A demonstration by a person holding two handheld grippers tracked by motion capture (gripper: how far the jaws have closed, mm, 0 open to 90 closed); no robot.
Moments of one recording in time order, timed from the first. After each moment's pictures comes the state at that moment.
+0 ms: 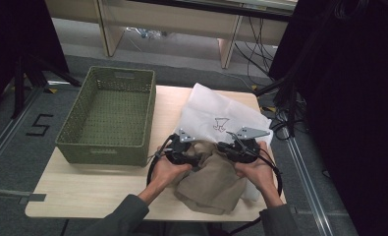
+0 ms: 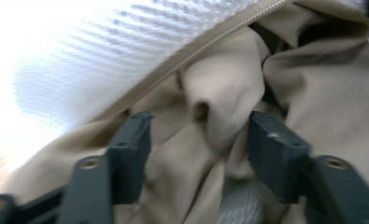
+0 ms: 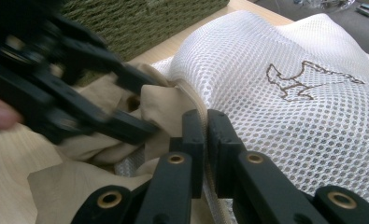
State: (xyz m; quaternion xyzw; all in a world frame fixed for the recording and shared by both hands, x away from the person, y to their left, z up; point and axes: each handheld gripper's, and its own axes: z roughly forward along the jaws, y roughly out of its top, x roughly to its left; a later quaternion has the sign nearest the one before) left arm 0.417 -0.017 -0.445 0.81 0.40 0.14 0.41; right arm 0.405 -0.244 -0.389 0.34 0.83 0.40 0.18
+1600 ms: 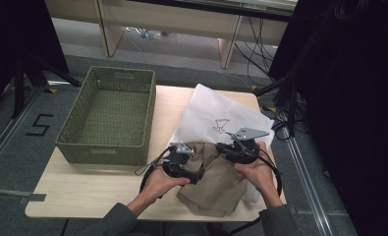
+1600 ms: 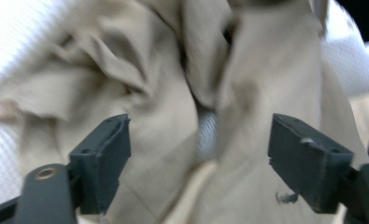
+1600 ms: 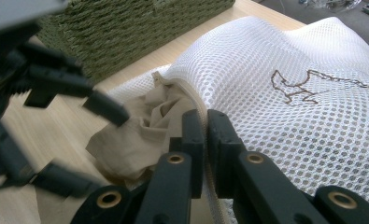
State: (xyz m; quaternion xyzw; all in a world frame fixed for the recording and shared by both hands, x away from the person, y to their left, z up) left arm 0.386 -0.019 -0.461 0.83 0.36 0.04 0.42; right arm 0.402 -0.242 -0.388 0.33 0.83 0.41 0.17
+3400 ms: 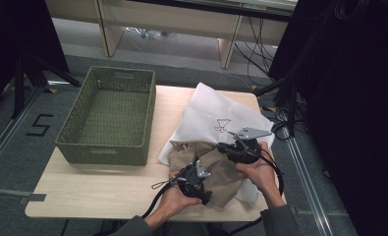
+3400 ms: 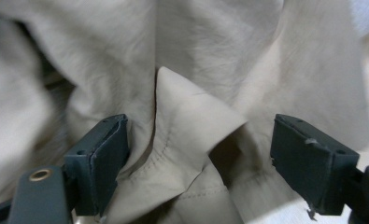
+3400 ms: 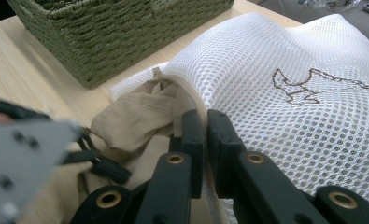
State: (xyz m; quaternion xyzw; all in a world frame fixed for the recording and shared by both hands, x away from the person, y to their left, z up) left arm 0.361 -0.071 -0.501 0.88 0.32 0.10 0.35; right arm 0.402 -0.246 -0.386 0.34 0.83 0.41 0.17
